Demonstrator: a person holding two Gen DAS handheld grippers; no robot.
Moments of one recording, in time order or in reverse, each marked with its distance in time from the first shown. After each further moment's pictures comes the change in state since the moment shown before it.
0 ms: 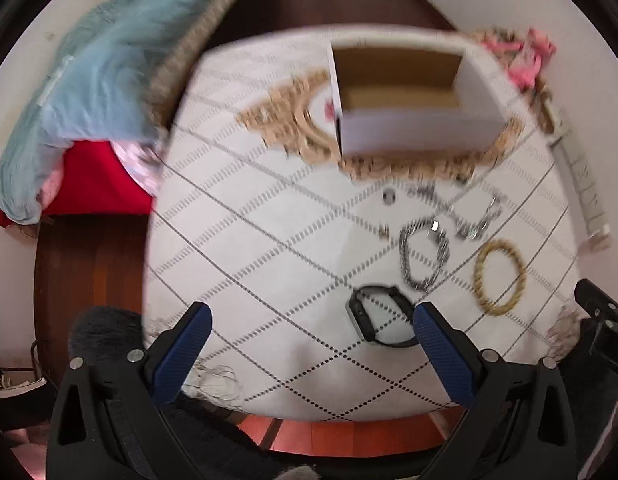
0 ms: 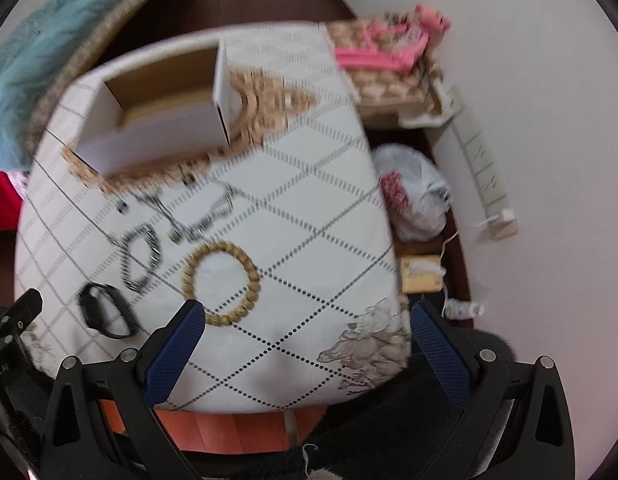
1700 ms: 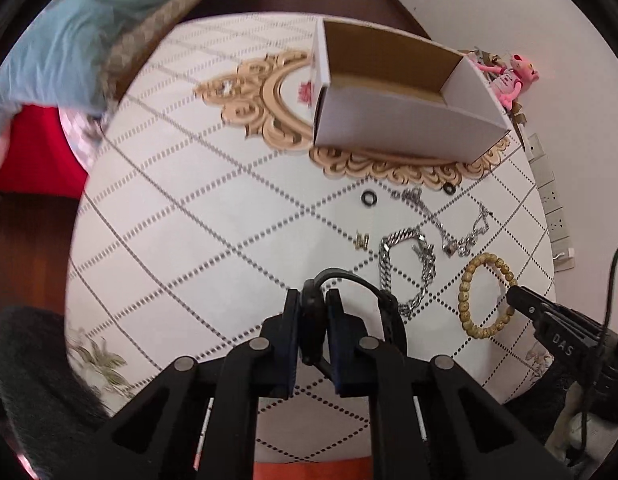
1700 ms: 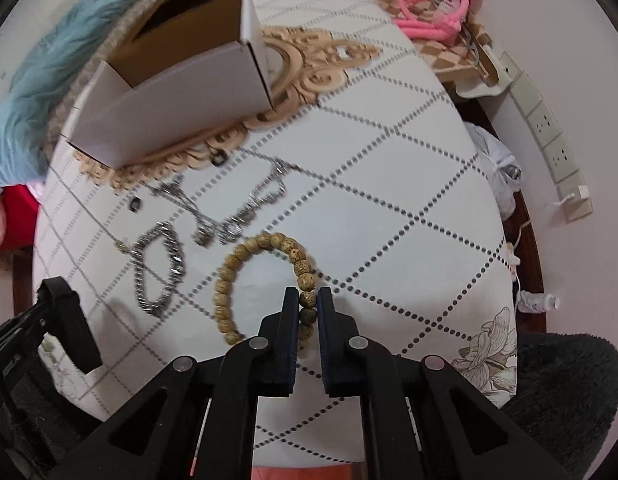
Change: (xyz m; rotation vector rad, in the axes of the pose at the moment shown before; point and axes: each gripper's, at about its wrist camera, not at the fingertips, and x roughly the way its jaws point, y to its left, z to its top) left arm 0.028 0.017 0.005 -0.059 -0.048 -0.179; right arm 0.061 0.040 -0.008 0.056 -0.012 0.213
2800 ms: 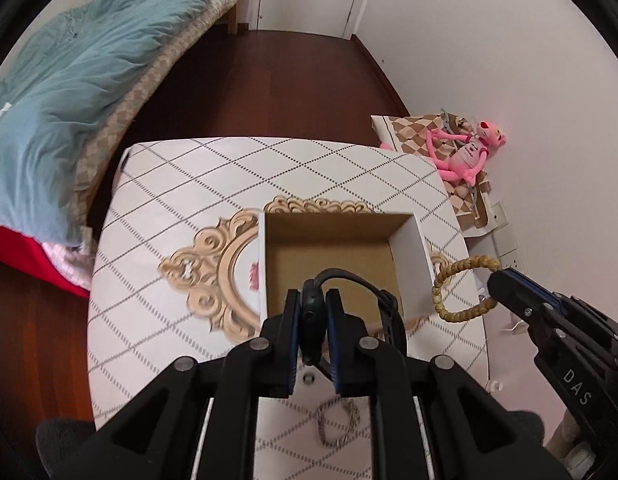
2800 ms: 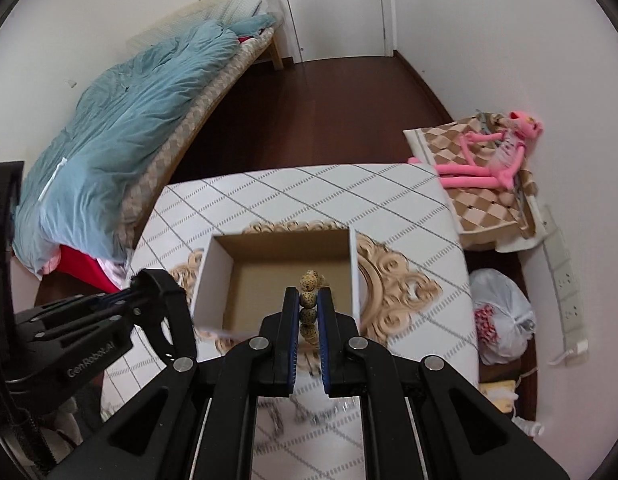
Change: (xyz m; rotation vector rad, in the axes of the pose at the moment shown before) left arm -0.045 -0.034 0.157 0.030 -0.154 -0.119; right arm -0.107 0.057 0.155 -0.176 -0.284 0.135
